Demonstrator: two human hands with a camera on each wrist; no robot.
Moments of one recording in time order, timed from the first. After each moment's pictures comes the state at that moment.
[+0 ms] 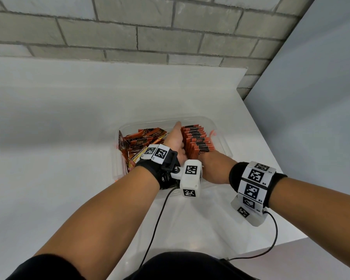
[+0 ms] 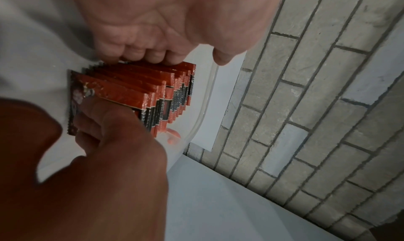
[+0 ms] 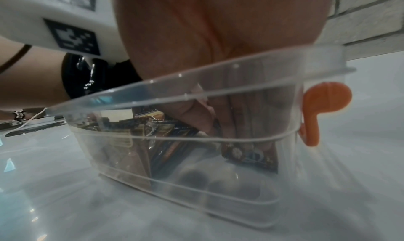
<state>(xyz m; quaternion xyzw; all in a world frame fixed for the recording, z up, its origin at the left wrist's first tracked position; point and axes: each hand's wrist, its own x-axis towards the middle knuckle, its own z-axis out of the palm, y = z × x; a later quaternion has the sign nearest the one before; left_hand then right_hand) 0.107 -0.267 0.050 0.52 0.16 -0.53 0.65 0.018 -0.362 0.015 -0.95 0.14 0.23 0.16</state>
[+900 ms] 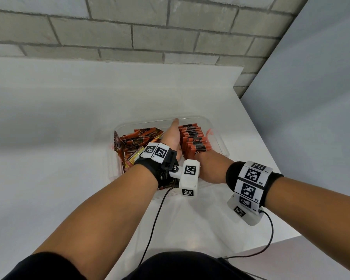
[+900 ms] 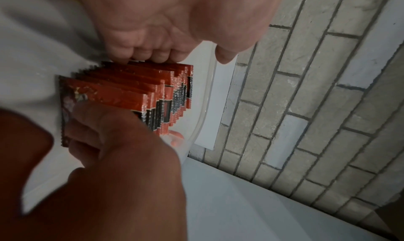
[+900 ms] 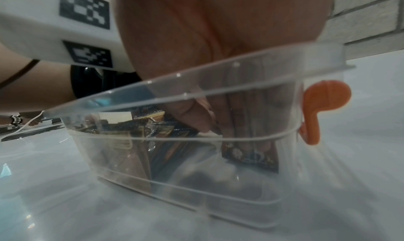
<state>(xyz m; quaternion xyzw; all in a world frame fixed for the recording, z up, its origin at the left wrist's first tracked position) 0.115 -0.278 0.041 0.56 0.12 -0.49 0.66 0.015 -0.359 0.021 -0.95 0.13 0.22 0.16</state>
